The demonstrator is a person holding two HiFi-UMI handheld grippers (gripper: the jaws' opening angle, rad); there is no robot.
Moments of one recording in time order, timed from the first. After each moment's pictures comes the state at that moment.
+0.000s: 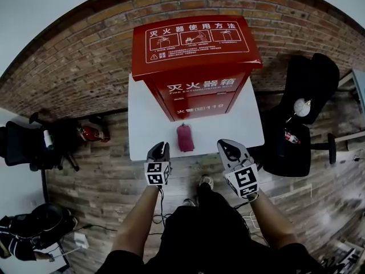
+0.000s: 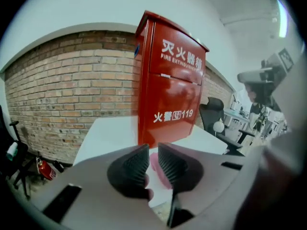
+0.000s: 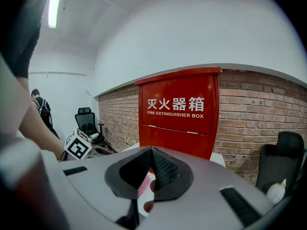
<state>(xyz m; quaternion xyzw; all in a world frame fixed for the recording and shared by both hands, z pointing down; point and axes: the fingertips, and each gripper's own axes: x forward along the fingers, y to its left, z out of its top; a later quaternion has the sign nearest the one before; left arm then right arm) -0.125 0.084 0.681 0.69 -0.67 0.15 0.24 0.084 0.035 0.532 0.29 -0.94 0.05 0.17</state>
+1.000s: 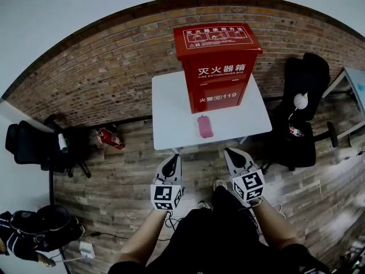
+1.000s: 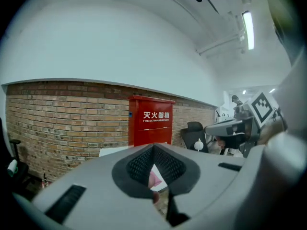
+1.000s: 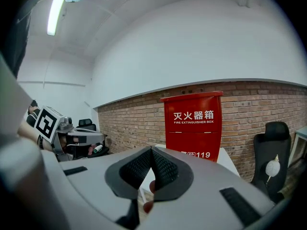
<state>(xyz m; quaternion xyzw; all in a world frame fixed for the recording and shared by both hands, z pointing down) -0.107 0.294 0.477 0.75 -0.65 0.07 0.11 0.054 0.232 0.475 0.33 -0.93 0.08 0.12</state>
